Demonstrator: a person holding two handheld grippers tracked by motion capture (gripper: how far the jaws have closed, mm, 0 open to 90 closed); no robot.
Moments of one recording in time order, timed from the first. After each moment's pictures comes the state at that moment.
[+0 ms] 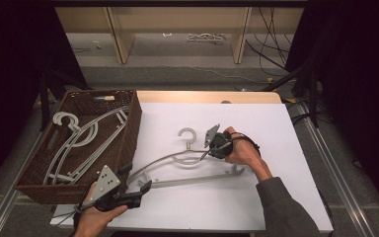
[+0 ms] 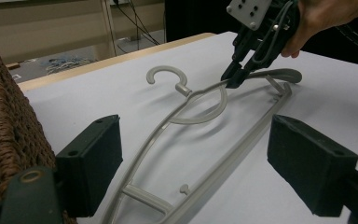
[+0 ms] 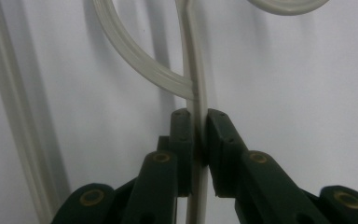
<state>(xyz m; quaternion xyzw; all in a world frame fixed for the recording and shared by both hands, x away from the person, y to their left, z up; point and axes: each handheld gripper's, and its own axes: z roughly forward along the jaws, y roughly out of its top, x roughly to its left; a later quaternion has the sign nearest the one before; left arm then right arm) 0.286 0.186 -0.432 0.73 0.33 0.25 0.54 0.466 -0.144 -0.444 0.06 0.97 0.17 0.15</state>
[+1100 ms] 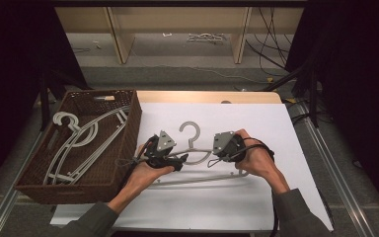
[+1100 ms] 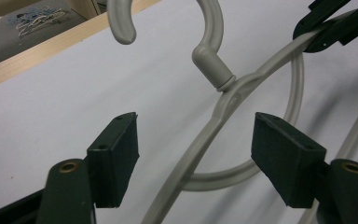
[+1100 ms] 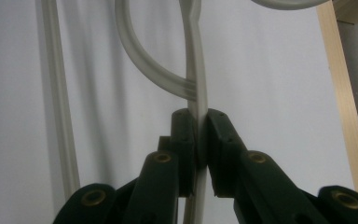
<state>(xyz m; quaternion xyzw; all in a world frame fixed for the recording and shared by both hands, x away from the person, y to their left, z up) 0.395 0.080 -0.427 0.83 0.31 0.21 0.41 0.414 -0.160 -0.396 0.03 0.95 0.21 0.23</state>
